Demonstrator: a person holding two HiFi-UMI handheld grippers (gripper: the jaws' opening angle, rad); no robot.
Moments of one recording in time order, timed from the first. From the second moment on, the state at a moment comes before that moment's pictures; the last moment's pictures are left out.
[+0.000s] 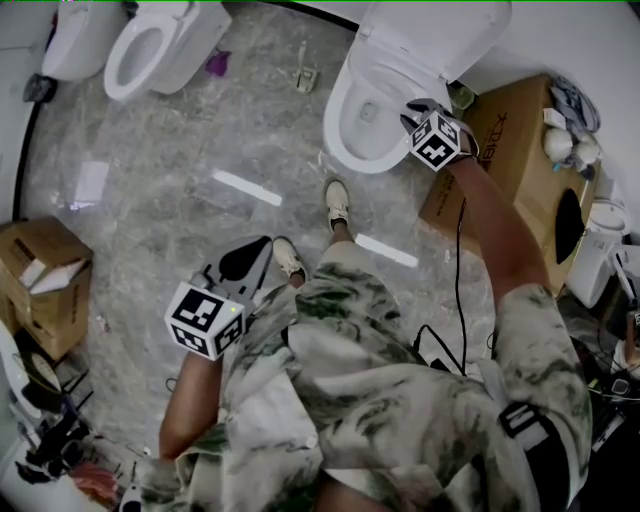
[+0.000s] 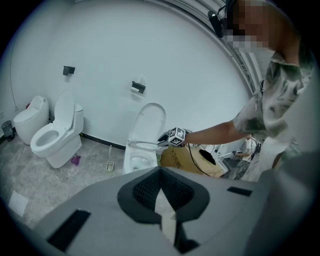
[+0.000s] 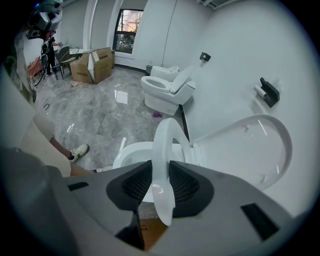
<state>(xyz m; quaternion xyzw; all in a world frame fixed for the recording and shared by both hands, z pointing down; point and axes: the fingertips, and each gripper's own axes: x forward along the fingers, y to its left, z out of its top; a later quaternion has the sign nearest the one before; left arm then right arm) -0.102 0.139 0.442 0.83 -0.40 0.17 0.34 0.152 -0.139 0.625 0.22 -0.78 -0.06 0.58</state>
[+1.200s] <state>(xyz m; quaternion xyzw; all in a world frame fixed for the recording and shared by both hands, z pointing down) -0.064 0.120 0.487 0.85 -0.33 0.20 0.36 0.138 -0.096 0.692 0.19 -0.79 -0.02 0.59</state>
